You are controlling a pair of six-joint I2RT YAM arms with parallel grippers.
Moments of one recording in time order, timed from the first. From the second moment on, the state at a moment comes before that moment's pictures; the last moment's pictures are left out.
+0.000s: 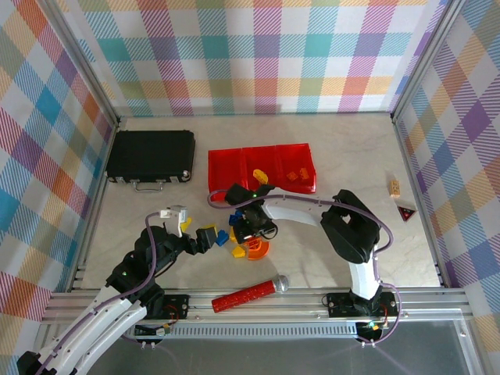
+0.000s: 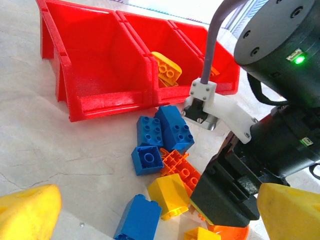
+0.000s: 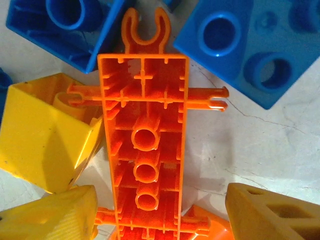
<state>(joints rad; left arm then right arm) -0.59 0.34 0.25 -0.25 0.03 -0.42 0.98 1.94 1.38 -0.86 -0.03 0.55</state>
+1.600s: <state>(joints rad) -0.59 0.34 0.25 -0.27 0.03 -0.42 0.98 1.91 1.44 -0.91 0.10 0.52</state>
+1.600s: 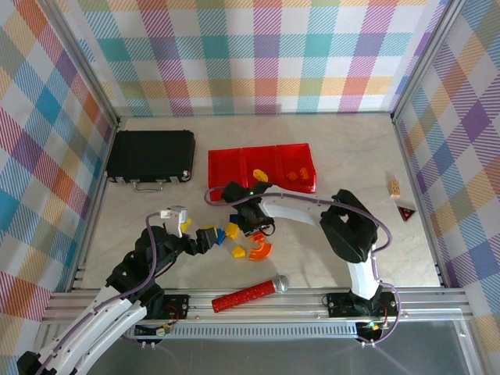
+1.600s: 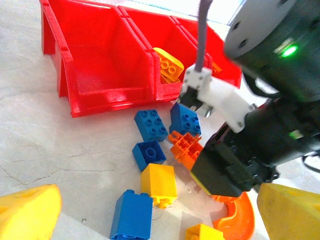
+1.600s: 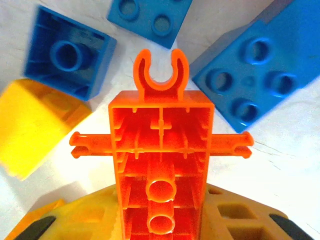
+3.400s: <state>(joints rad) -0.59 0.40 0.25 -0.27 0.01 -0.42 0.35 2.18 1.89 -0.96 -0.05 0.15</state>
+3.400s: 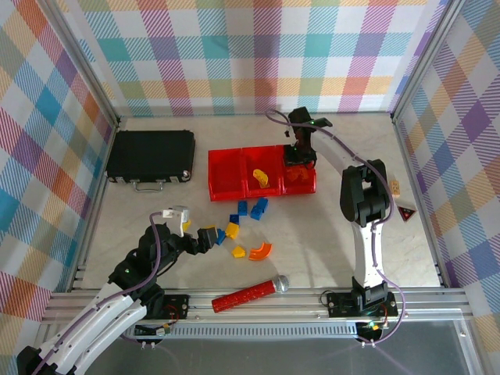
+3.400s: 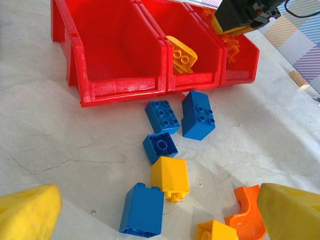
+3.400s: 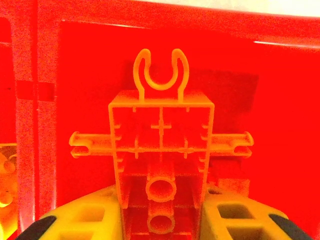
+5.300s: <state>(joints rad) -0.59 0.36 0.25 -0.27 -0.01 -0.42 0.93 1.54 1.02 -0.76 -0.01 1.01</state>
